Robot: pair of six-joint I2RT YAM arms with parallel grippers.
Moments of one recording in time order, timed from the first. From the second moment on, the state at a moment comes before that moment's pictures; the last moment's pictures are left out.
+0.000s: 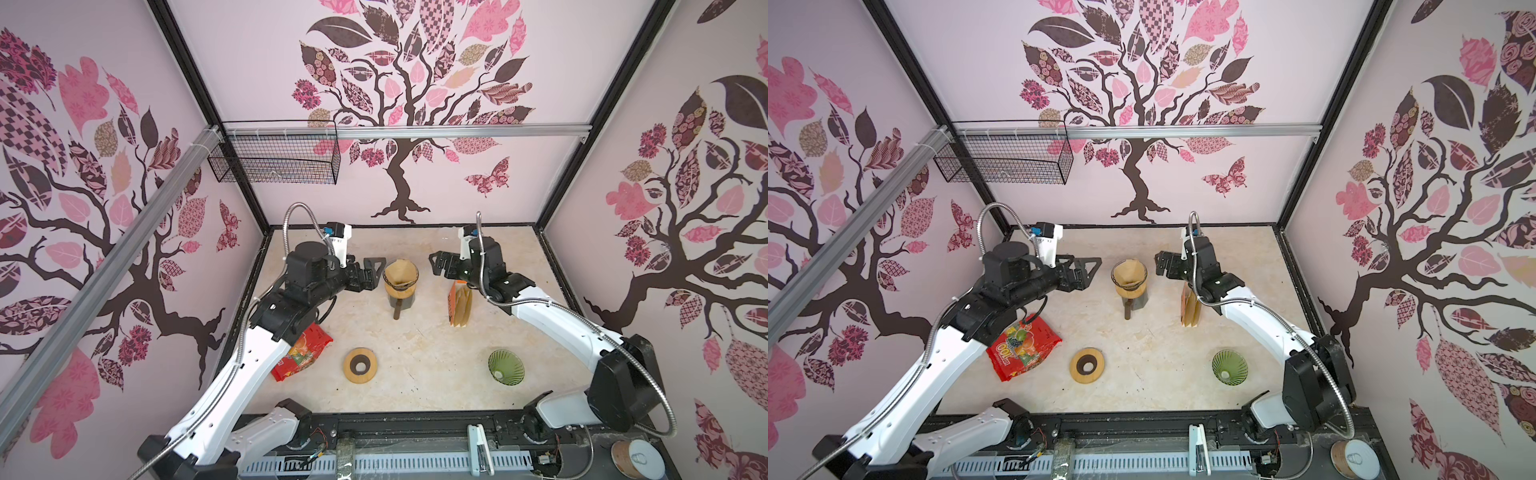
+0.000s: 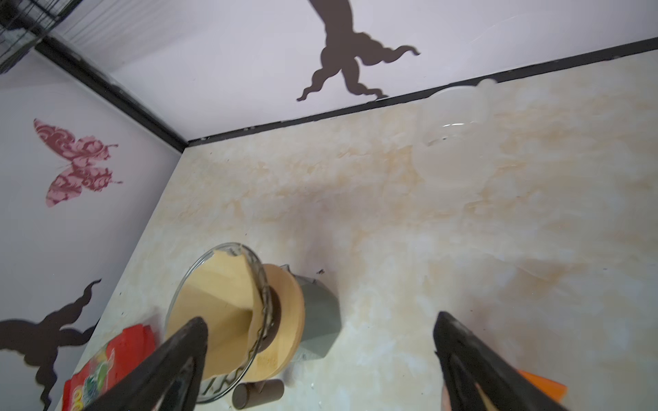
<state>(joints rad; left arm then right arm) -0.48 1.00 1.16 -0.48 0.15 -0.35 0.45 1.43 1.09 -0.13 0.02 0.52</state>
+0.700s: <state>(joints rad) -0.47 0.87 0.92 -0.45 0.22 -0.34 0.31 2.13 1.95 -0.57 0.24 0.69</state>
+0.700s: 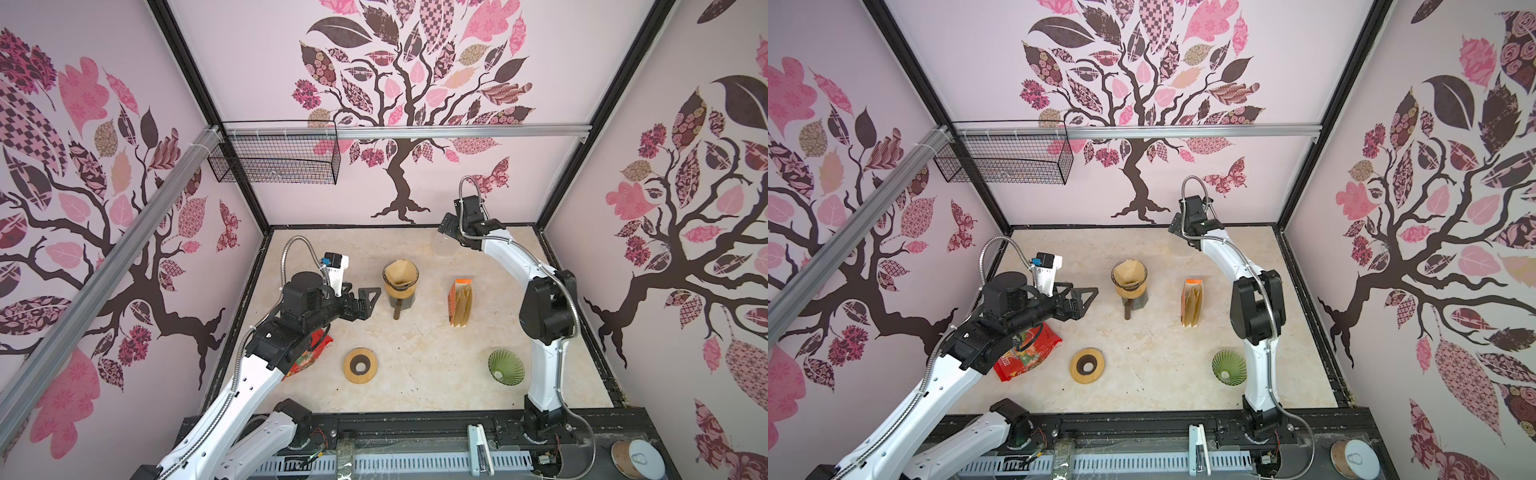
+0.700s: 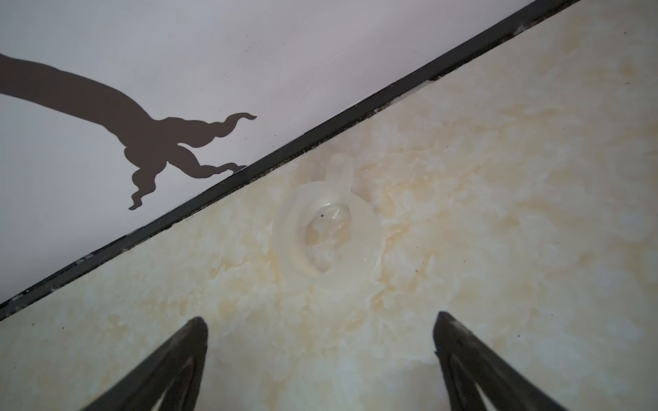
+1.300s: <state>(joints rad) -0.46 0.87 0.91 -0.44 0.26 -0.35 0.30 2.48 2.32 -0.69 0.23 0.66</state>
